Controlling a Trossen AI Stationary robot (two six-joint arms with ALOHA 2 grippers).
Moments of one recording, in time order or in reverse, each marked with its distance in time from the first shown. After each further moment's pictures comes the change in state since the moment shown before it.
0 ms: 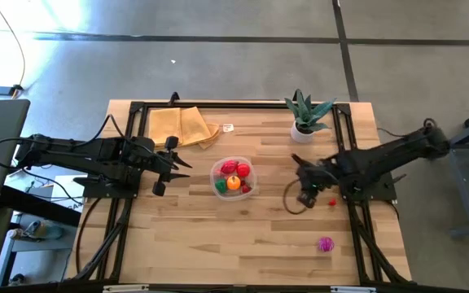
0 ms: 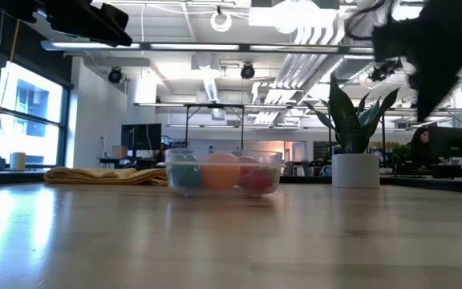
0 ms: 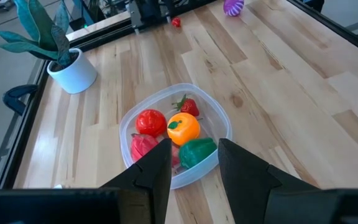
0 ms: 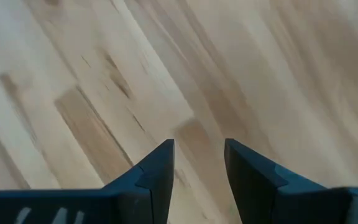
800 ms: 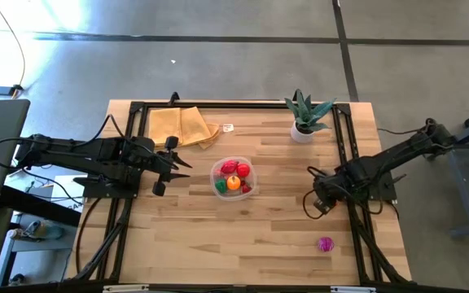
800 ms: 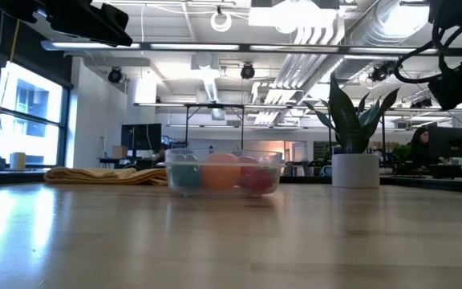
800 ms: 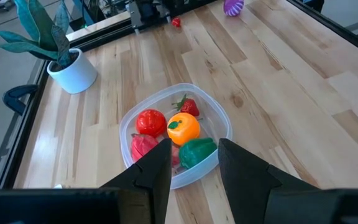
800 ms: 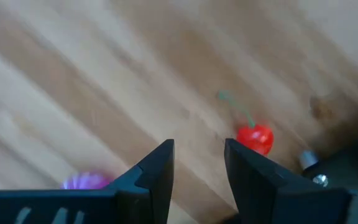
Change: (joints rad) left arm 0.000 0.000 0.000 0.000 0.000 0.000; right arm 0.124 -0.172 -0.268 -0.059 -0.234 0.402
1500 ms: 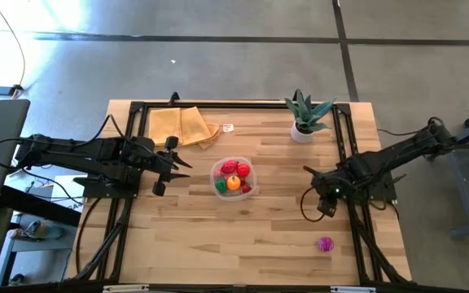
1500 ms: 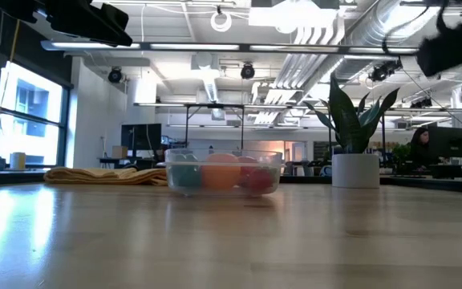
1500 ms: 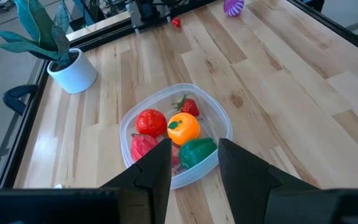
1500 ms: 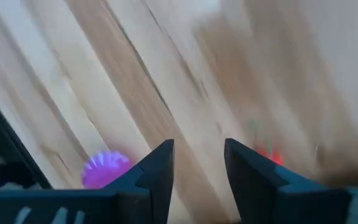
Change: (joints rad) left arm 0.000 0.000 0.000 0.000 0.000 0.000; right arm -0.030 0.001 0.122 -0.037 -0.027 -0.311
